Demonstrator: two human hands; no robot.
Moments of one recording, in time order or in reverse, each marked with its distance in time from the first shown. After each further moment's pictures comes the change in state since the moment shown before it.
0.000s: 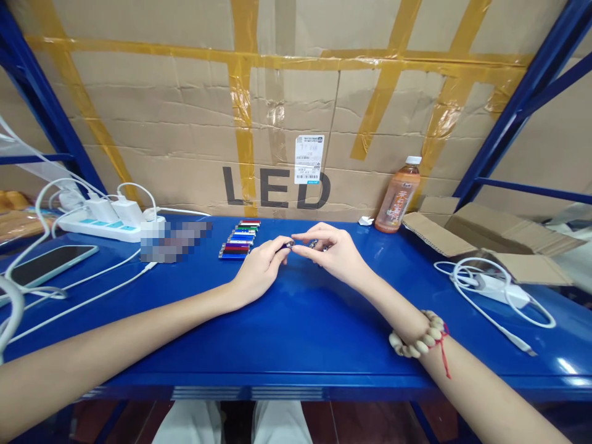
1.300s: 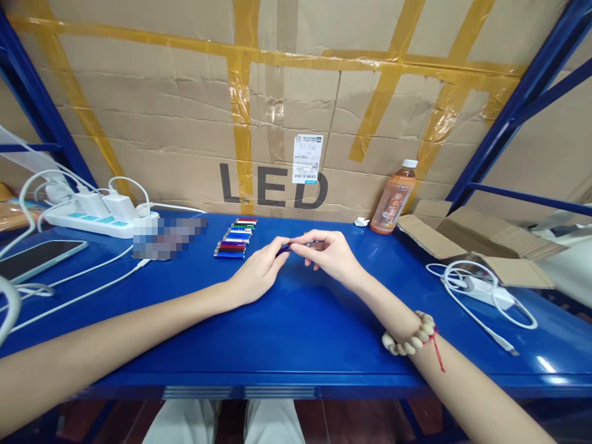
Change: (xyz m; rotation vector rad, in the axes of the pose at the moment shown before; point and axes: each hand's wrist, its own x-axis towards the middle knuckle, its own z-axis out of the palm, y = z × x) left_hand -0.003 0.000 0.001 -0.153 -0.110 0.026; right_hand -0.002 -0.001 0.004 0.257 -0.050 0.264
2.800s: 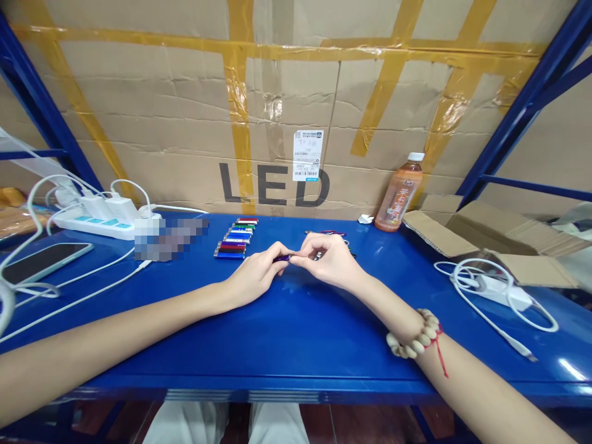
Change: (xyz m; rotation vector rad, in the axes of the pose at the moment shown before) left_hand -0.001 -0.001 -0.004 0.073 -0.107 -0.034; right_hand 0.000 0.009 -0.002 -0.271 -0.018 -0.338
